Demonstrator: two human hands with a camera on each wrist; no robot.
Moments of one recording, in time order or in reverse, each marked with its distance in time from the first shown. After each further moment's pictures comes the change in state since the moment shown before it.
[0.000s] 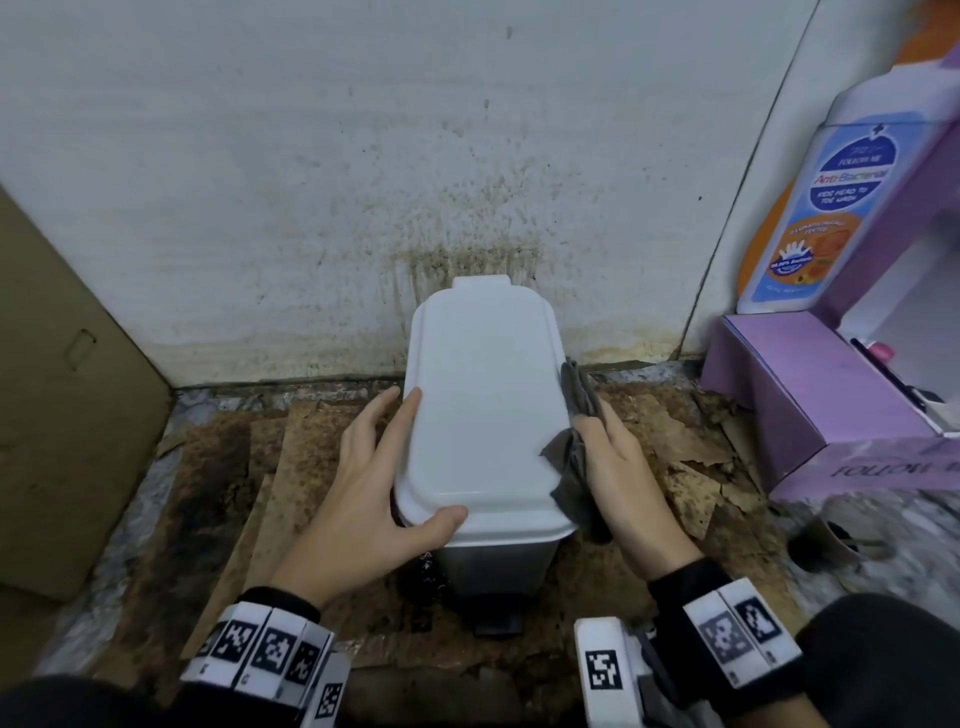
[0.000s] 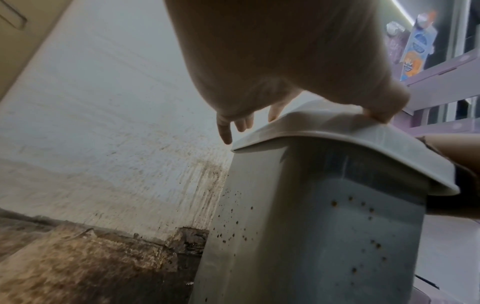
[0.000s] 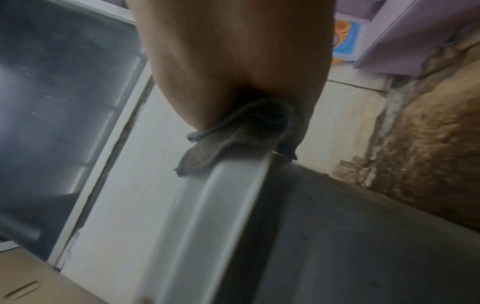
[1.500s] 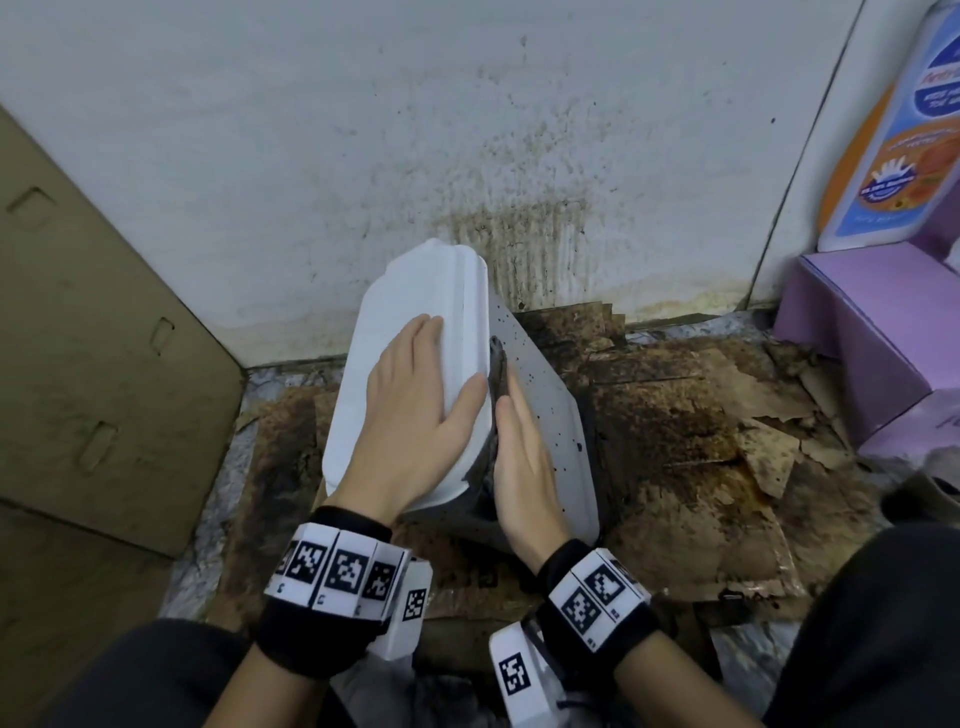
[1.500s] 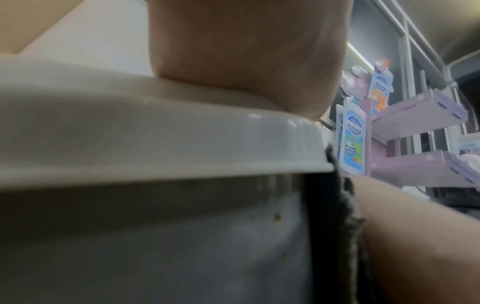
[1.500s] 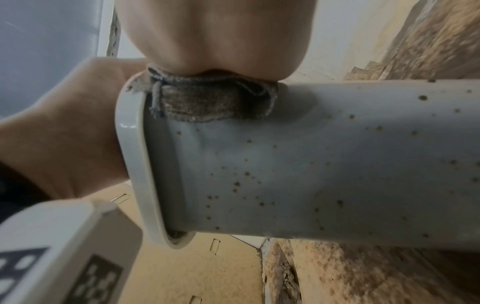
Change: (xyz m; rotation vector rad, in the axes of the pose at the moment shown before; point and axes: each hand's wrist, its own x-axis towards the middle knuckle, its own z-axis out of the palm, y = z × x) left_hand 0.027 0.021 -0.022 0.326 0.139 -0.130; right_hand -0.021 0.032 0.138 0.242 -0.088 -0.048
